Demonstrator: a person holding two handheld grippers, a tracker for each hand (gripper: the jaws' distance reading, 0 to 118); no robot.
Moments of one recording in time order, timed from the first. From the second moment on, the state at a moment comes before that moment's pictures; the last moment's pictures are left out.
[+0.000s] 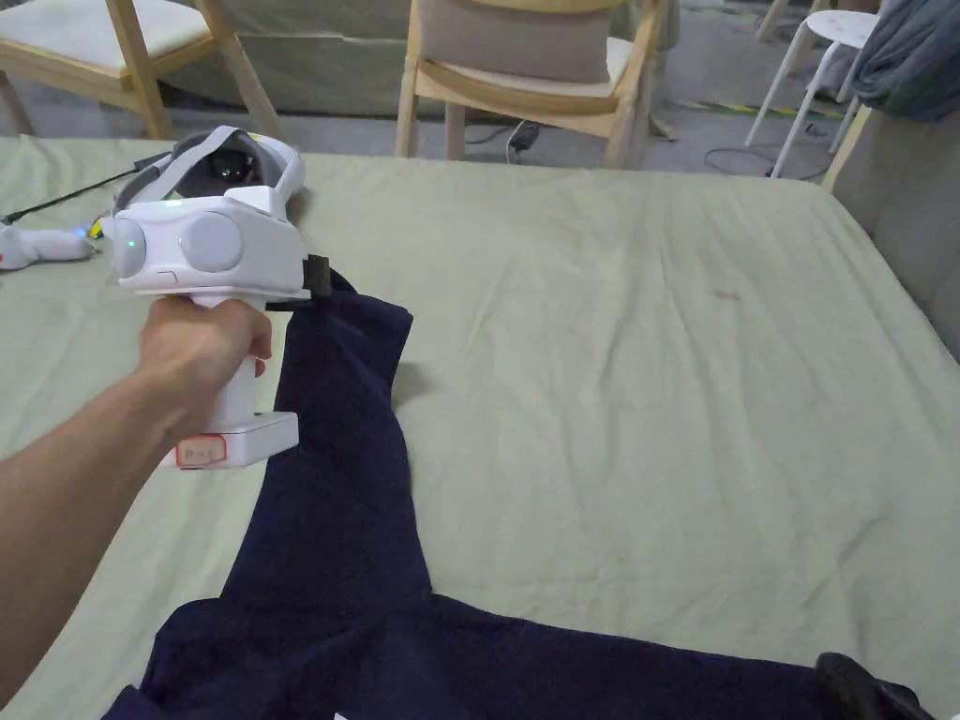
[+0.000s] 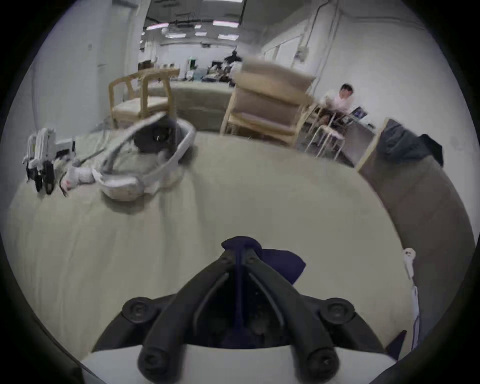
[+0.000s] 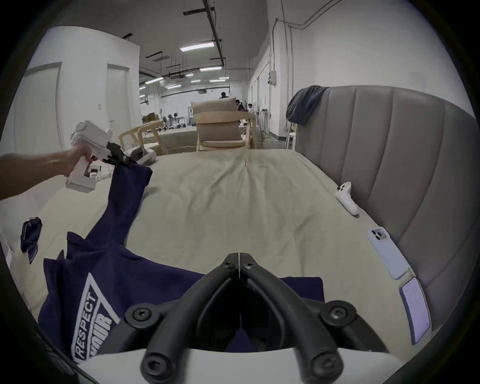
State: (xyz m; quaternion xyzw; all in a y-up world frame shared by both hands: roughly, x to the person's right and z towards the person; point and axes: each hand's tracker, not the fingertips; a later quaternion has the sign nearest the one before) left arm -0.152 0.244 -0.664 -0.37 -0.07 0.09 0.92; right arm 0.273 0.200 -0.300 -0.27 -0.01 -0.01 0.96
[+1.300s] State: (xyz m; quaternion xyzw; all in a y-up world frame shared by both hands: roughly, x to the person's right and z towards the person) left arm -0.116 0.192 -0.139 -0.41 -0.09 0.12 0.90; right arm 0.303 0.201 -0.136 -0.33 0.02 -0.03 0.94
